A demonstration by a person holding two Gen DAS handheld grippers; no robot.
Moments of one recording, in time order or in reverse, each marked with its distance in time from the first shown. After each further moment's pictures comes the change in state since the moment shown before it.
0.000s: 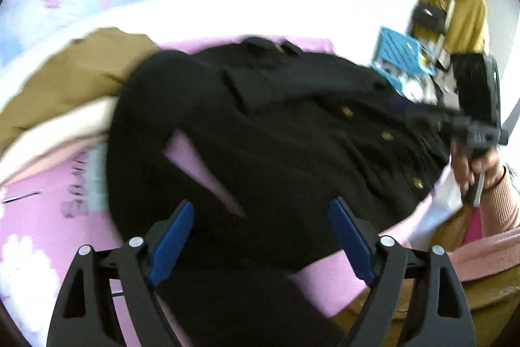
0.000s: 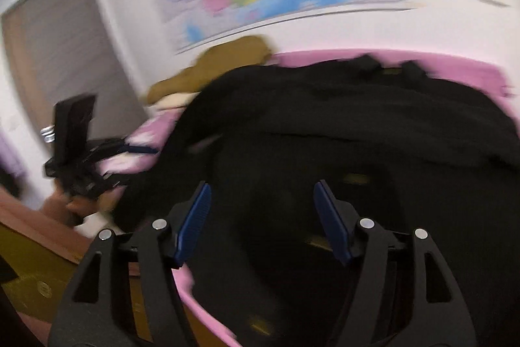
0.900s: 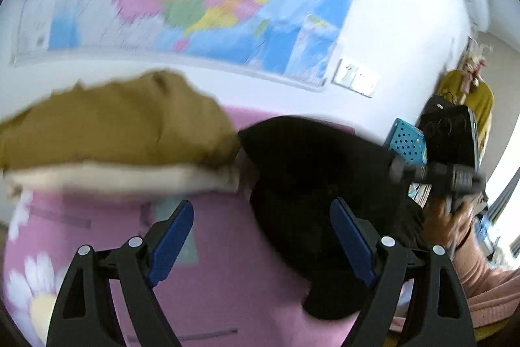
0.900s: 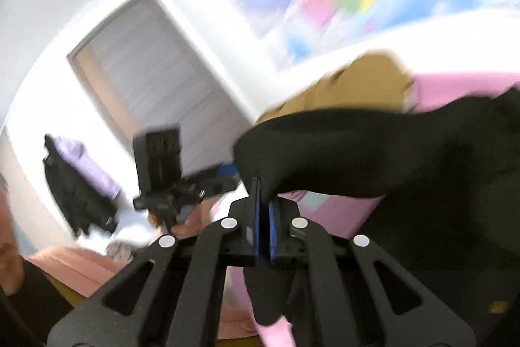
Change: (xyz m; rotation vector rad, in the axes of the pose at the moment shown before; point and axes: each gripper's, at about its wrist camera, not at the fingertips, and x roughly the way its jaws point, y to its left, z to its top) left arm -0.053 0.089 0.039 -0.188 -0.253 -0.058; right arm 0.035 0.028 0.119 0.096 -0.053 0.425
